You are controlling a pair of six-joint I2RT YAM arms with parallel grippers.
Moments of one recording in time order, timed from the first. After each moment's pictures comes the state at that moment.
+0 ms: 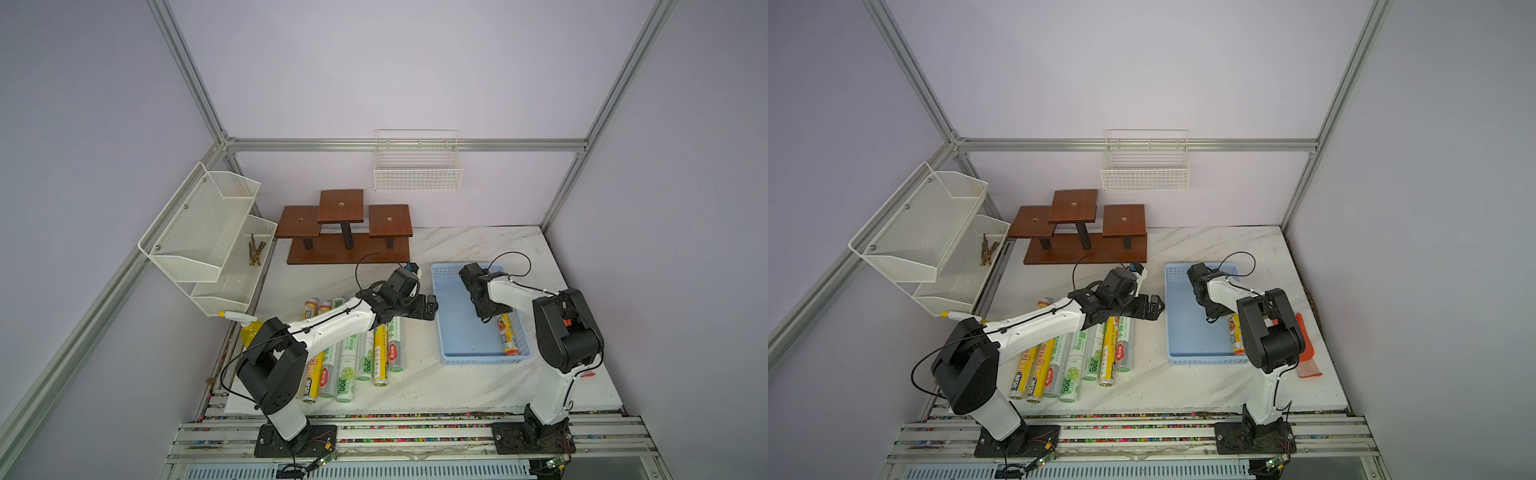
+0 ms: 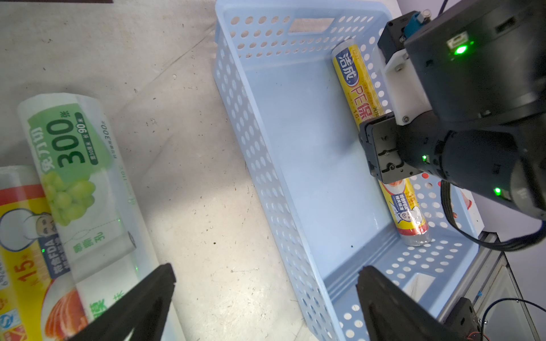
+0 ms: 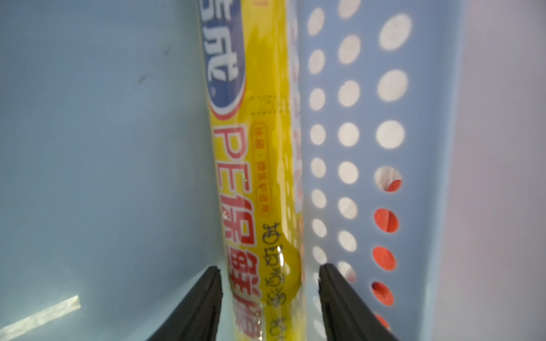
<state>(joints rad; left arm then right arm) -0.76 1.68 1.21 -0.30 0.06 -0.54 0.29 1.87 1.18 -0.75 0.67 0.26</state>
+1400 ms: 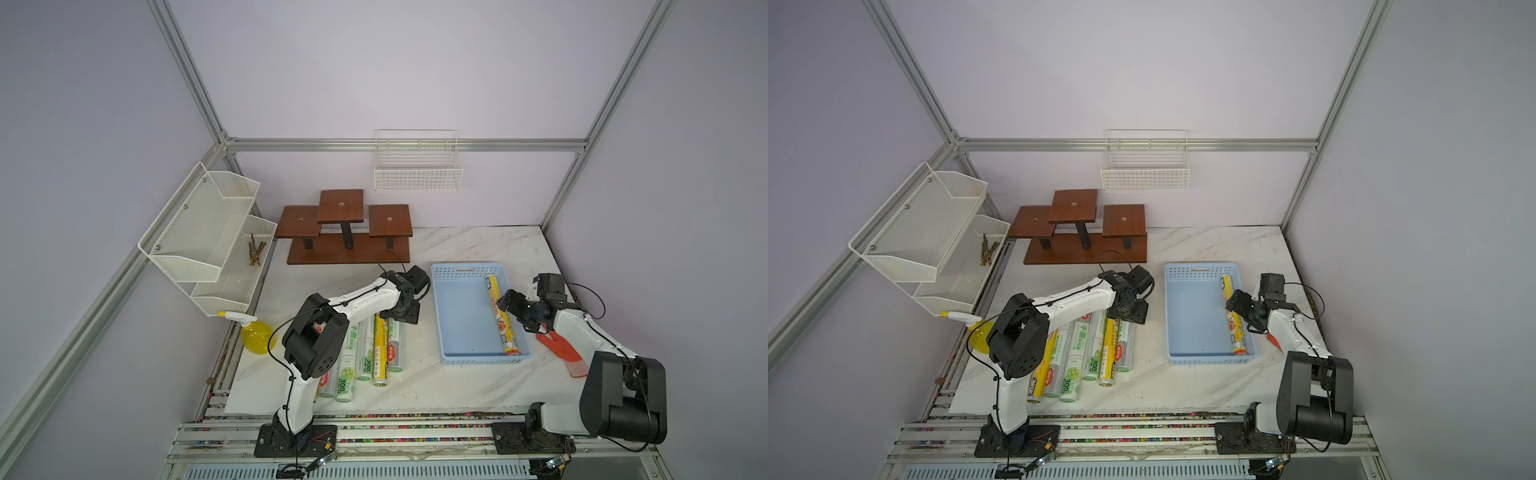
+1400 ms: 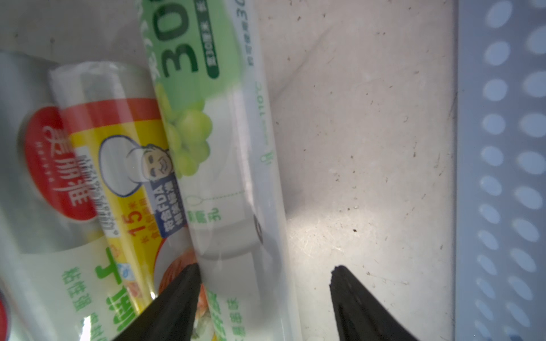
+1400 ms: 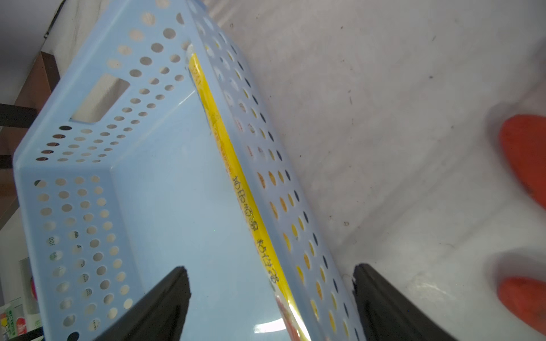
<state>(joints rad) -0.74 2.02 1.56 -0.87 -0.15 -0.55 -0.19 1.39 0.79 -0.39 -0.30 0.44</state>
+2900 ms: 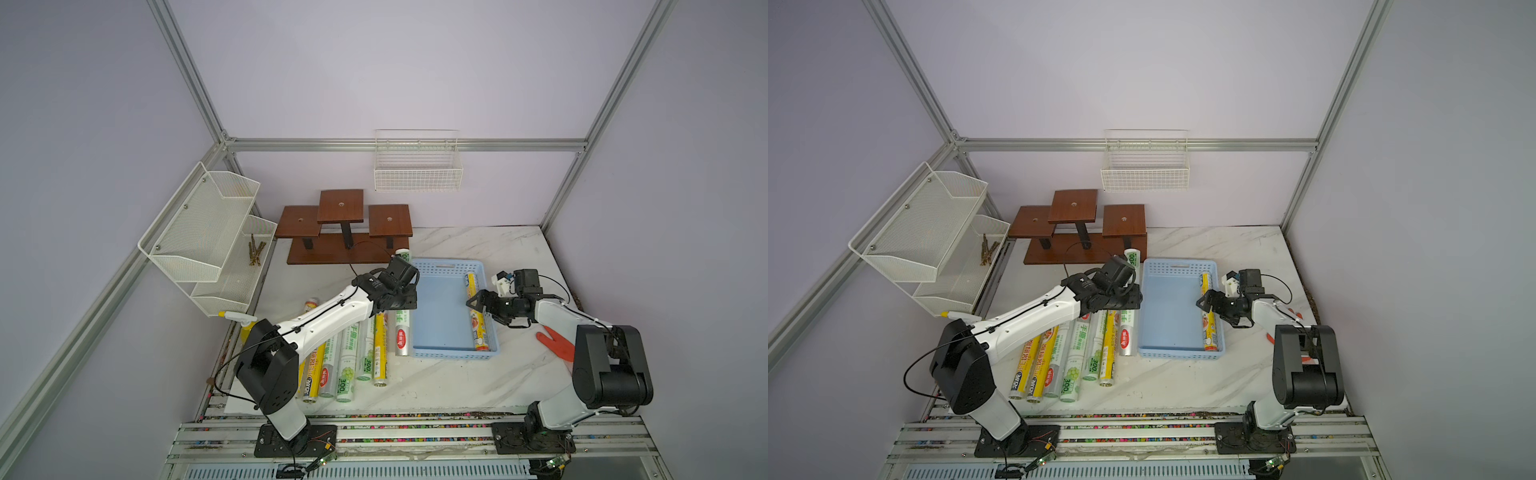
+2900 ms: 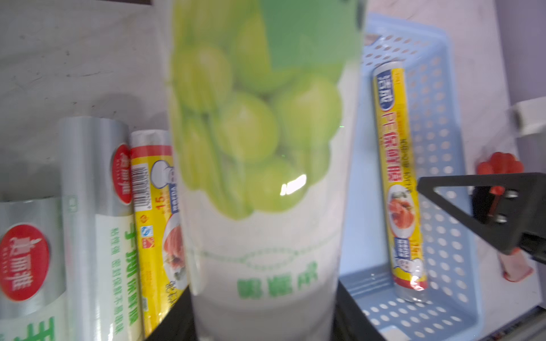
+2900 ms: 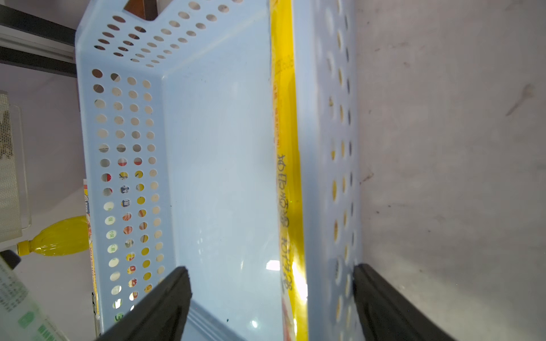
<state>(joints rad) -0.74 1.67 1.38 -0.60 -0.09 -0.68 -0.04 1.55 0.84 -0.32 -0.57 0.34</state>
